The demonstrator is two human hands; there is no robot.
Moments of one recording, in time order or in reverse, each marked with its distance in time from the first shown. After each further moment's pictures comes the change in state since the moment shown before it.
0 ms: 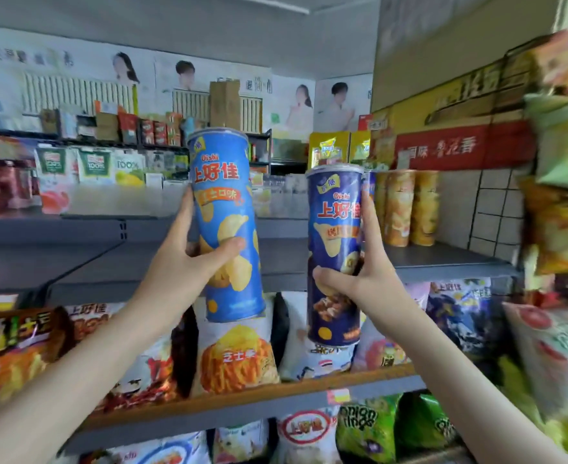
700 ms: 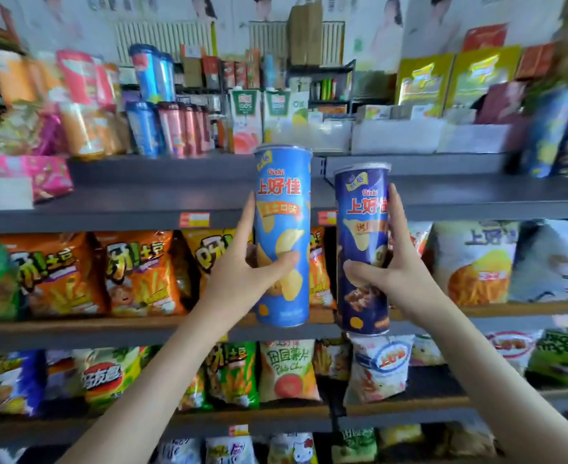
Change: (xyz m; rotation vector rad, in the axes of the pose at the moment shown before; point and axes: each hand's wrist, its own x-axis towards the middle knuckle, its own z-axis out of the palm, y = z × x) left_hand -0.099 -0.042 -0.393 0.195 -0.028 -0.119; right_hand -0.053 -0.032 0.409 0.095 -0.109 0.197
